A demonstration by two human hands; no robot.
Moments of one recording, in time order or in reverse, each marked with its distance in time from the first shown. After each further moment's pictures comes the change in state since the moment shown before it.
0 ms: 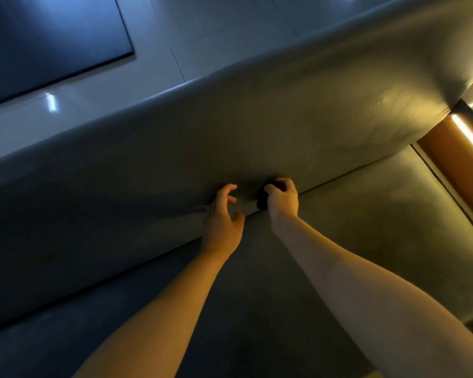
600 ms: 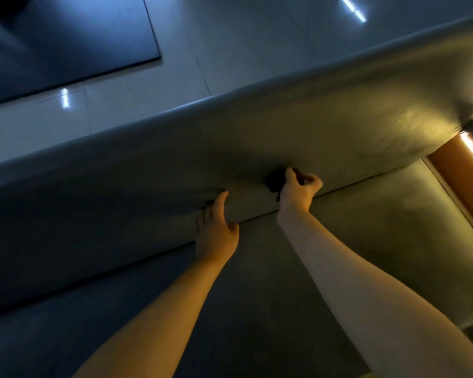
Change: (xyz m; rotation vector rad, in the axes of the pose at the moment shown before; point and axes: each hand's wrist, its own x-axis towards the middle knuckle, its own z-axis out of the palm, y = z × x) left_hand -0.049 -0.042 -0.078 0.207 0.059 -0.081; right_hand -0.083 -0.025 0.038 0.270 0.131 0.048
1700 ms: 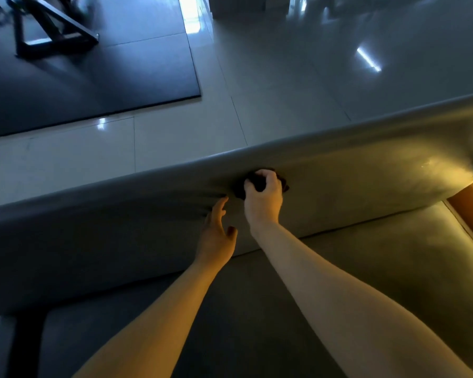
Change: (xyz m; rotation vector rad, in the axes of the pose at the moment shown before) left_hand -0.015 -0.025 -0.144 -0.142 0.062 0.040; right_hand -0.171 -0.002 0.099 -0.324 -0.376 -0.607
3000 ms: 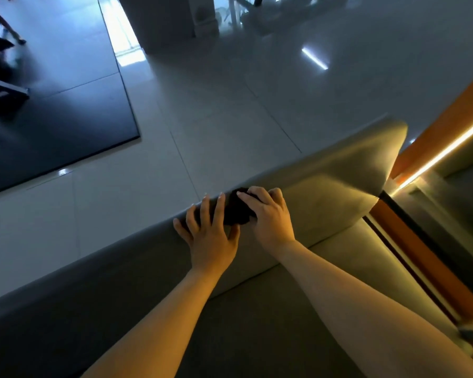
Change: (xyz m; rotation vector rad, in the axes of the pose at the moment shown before) left_hand 0.111 0.246 0.167 0.639 0.165 0.338; right_hand 0.211 0.006 -0.262 -0.764 -0.054 -0.603
